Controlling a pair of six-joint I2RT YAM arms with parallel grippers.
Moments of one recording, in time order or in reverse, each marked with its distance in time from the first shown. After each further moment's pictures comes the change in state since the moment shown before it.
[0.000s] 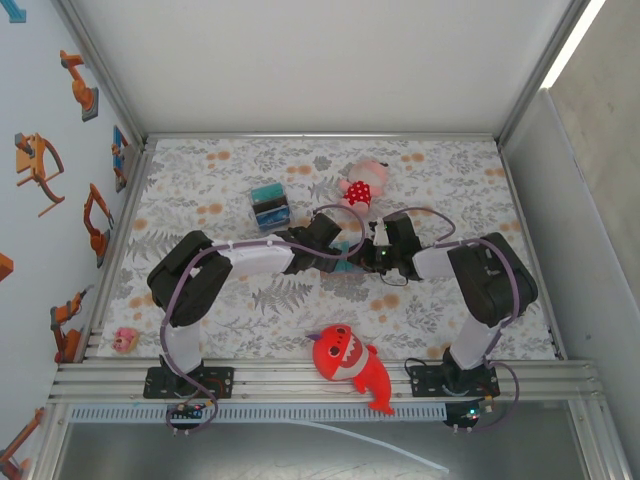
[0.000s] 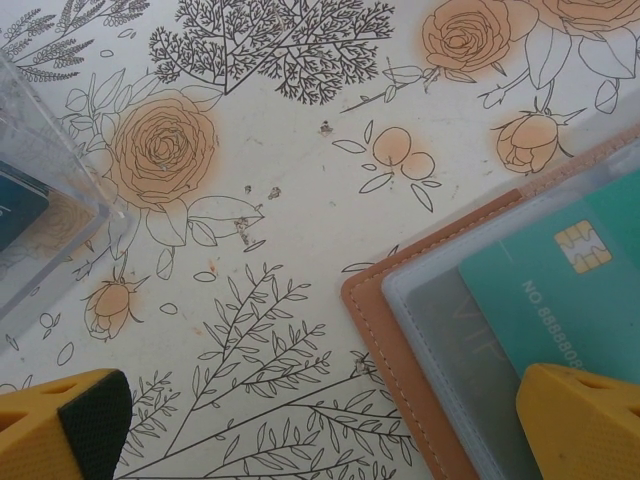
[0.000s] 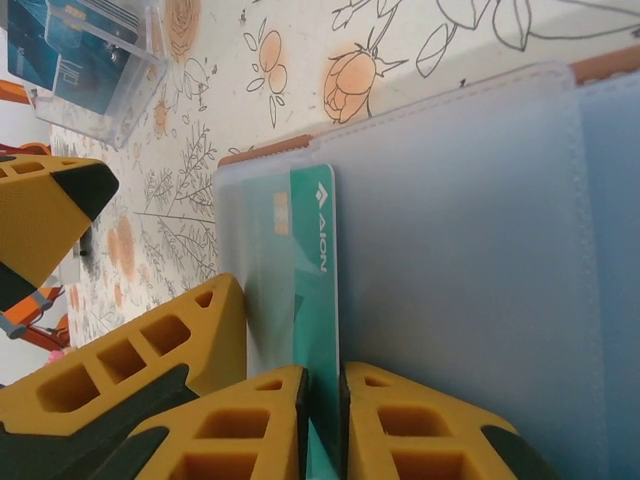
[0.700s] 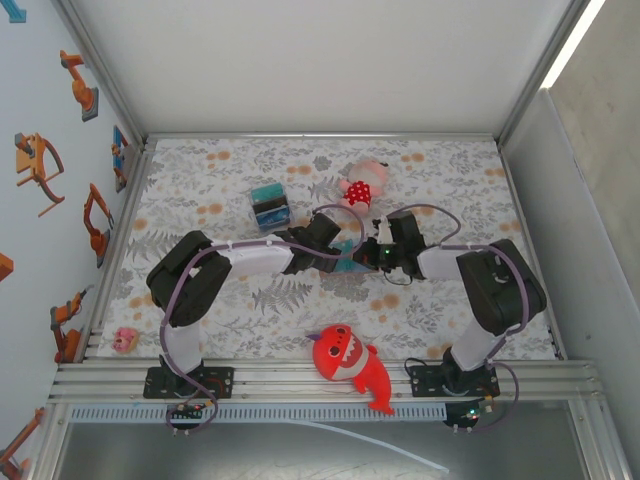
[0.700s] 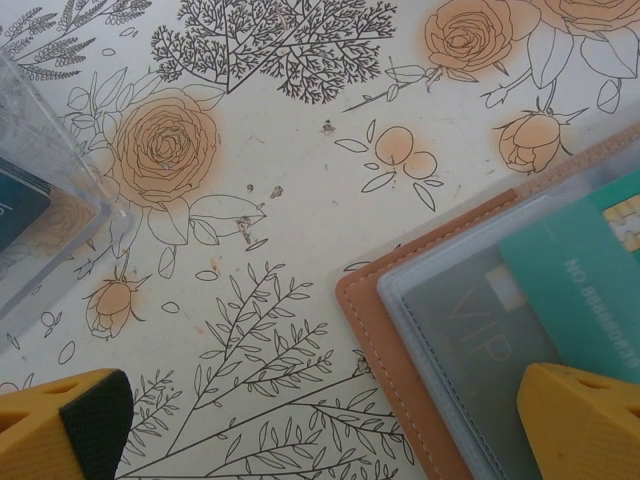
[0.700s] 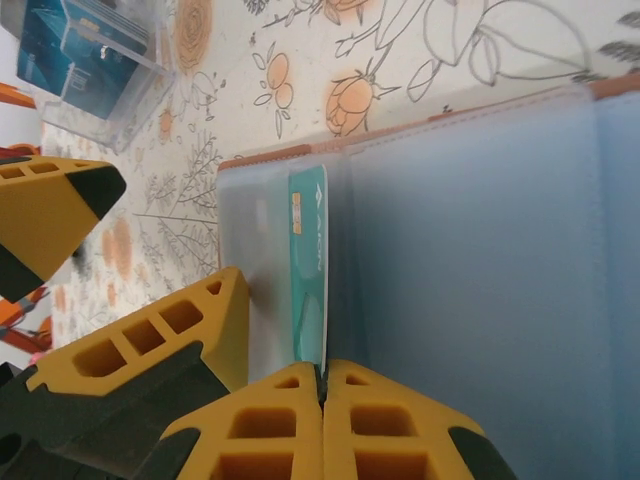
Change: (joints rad) left arm 0.007 -0.004 -0.004 0.003 -0.007 0.000; right arm -0.020 -0.076 0.005 -0.111 0.045 -0.079
